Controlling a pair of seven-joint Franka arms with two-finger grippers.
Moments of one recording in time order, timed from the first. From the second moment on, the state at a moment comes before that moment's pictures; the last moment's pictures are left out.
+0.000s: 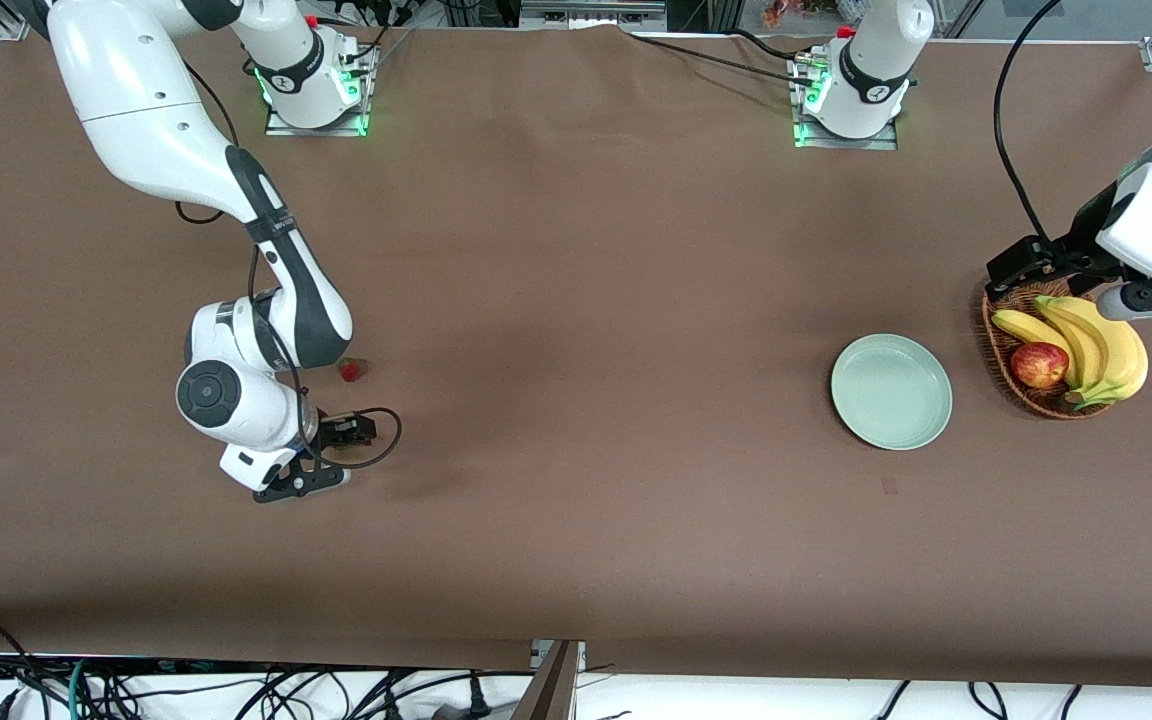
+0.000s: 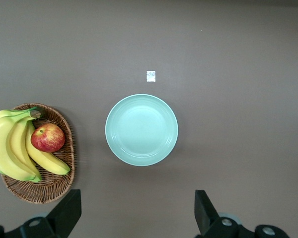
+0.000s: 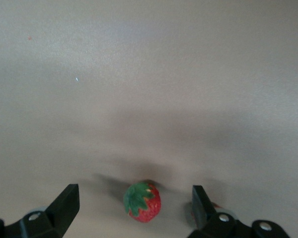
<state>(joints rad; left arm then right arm) -0.02 0.02 -0.01 -1.69 -0.01 1.73 -0.14 0.16 0.78 0.06 -1.52 -0.03 2.29 -0.04</state>
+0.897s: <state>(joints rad) -0.02 0.02 -0.01 -1.69 -0.01 1.73 -0.14 0.16 0.79 0.06 -1.55 -0.03 2.28 -0.04</state>
